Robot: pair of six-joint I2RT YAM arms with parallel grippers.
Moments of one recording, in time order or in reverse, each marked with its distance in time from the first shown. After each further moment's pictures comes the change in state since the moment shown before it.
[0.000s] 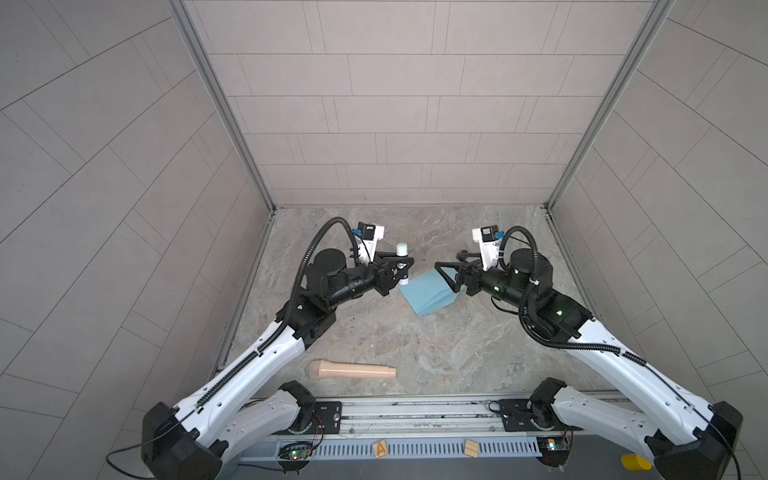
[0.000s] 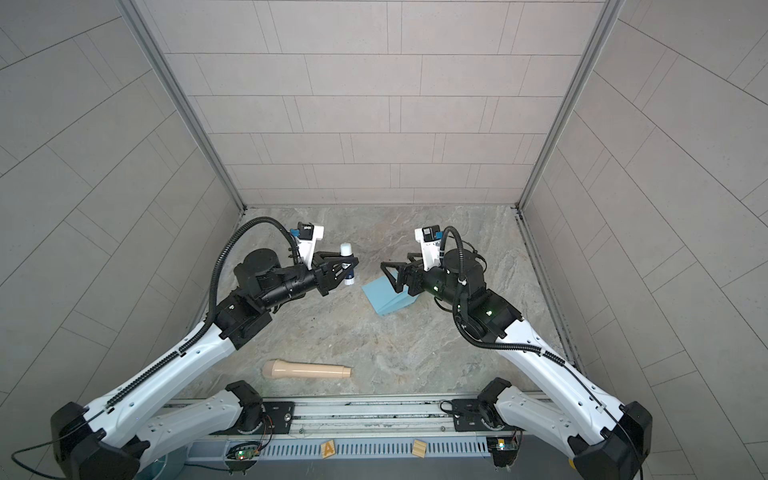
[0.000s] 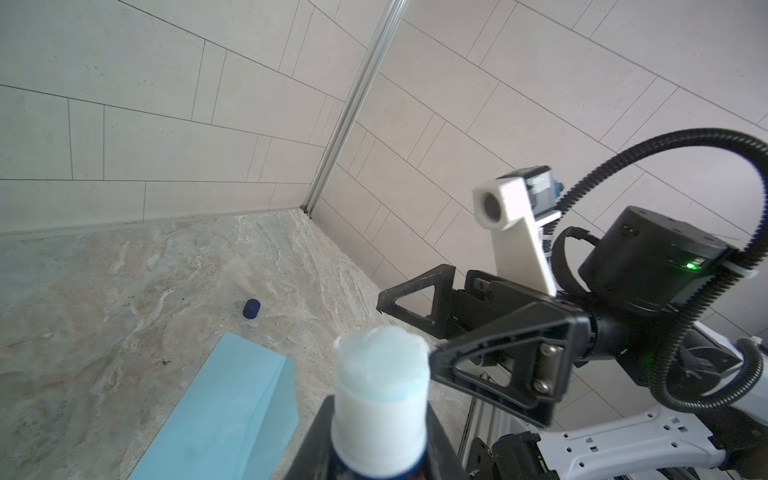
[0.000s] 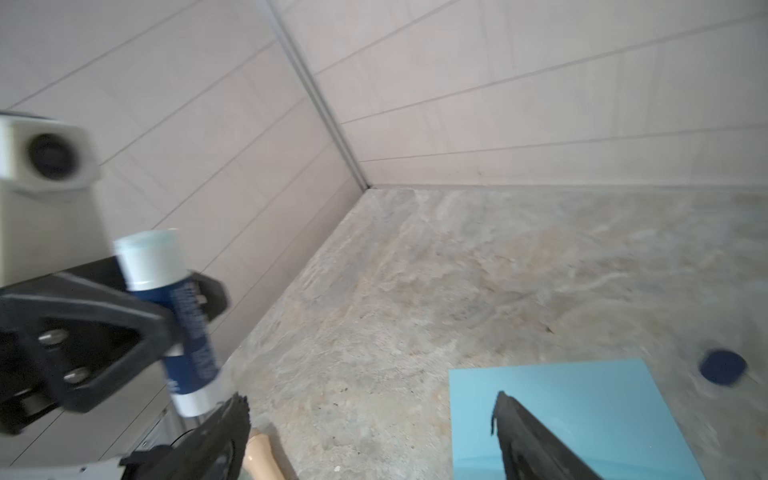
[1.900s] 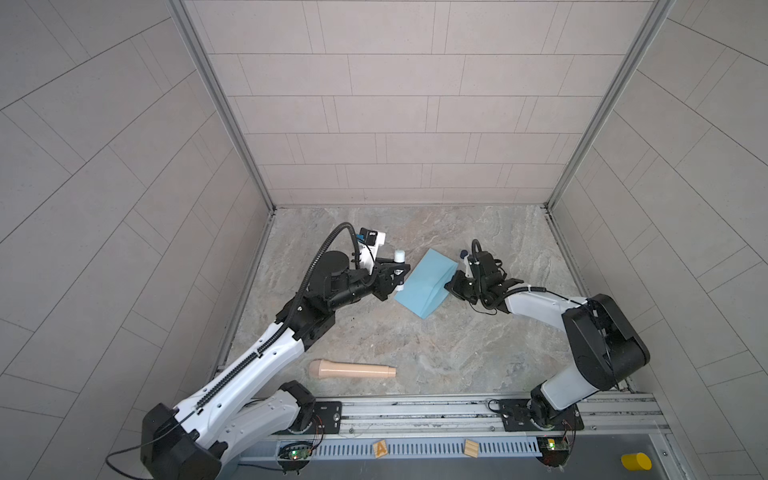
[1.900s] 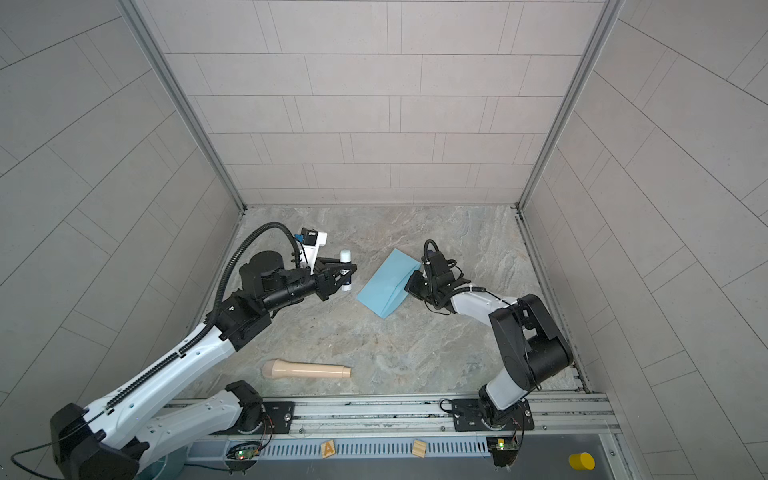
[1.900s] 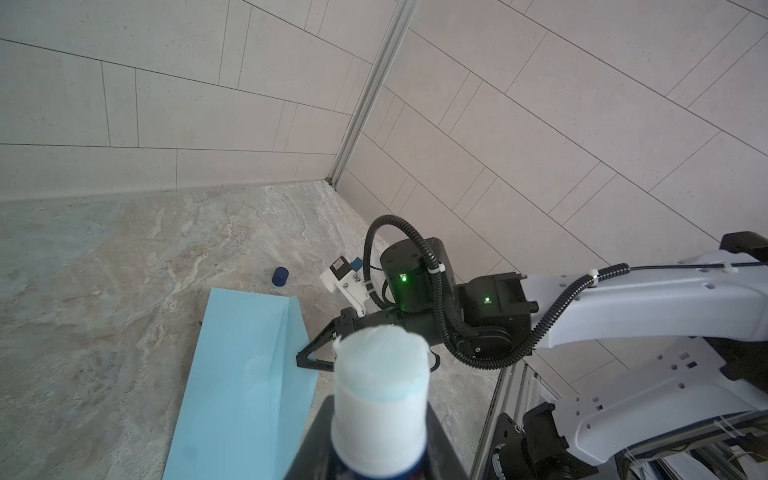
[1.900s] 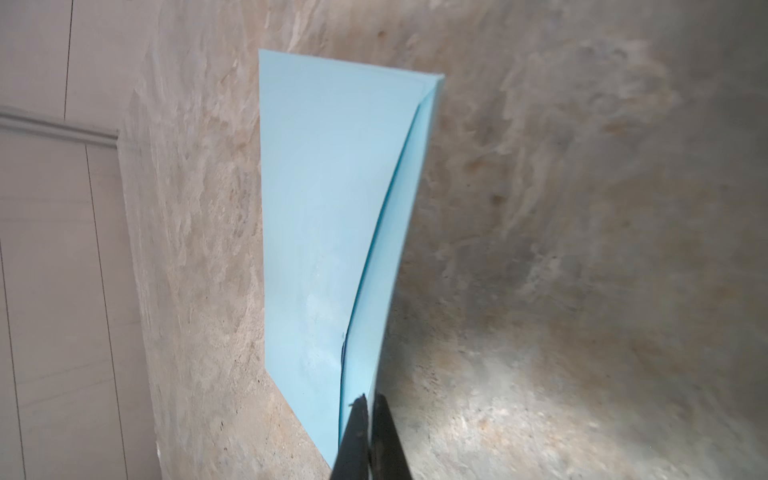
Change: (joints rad) left arm 0.000 -0.008 -0.017 -0.090 -0.036 0.055; right arm -0.195 0.614 -0.079 0.137 -0.105 0.399
